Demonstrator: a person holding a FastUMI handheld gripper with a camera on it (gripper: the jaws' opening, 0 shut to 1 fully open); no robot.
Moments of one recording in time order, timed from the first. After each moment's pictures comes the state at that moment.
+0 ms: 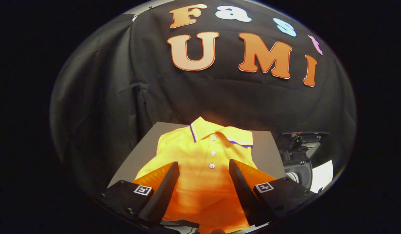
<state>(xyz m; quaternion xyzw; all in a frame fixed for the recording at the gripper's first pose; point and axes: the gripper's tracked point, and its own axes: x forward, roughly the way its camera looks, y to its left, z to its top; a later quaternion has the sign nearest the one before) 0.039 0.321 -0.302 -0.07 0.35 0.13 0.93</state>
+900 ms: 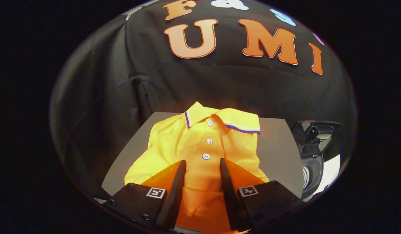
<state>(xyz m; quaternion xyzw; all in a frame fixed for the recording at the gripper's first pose) 0.050 0.311 -0.353 -0.03 0.40 0.17 0.90</state>
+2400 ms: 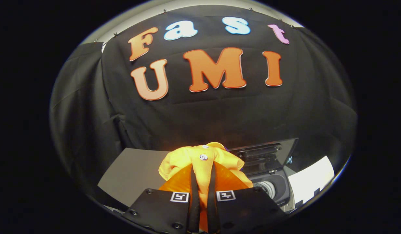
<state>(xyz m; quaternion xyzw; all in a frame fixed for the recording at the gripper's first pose) 0.078 0.061 -0.202 0.01 0.28 0.08 0.96</state>
